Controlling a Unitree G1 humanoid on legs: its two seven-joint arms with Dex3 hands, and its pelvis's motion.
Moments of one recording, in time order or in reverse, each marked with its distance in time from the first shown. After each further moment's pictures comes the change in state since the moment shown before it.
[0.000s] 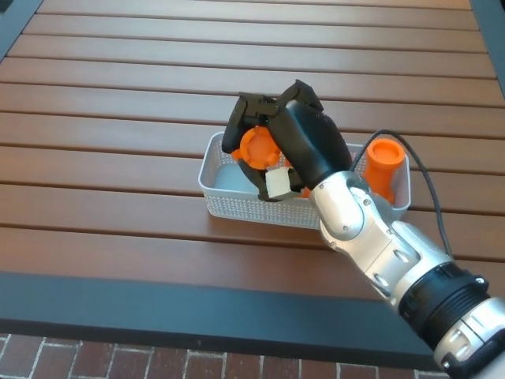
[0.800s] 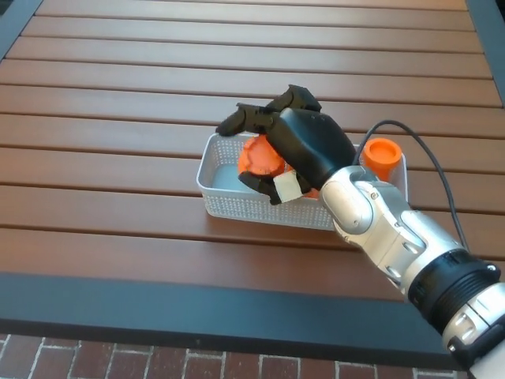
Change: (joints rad) left_arm 0.007 0.008 -0.002 -0.006 0.006 0.005 -0.003; right_arm -0.047 -0.017 0.002 0.089 -0.115 -0.051 0.127
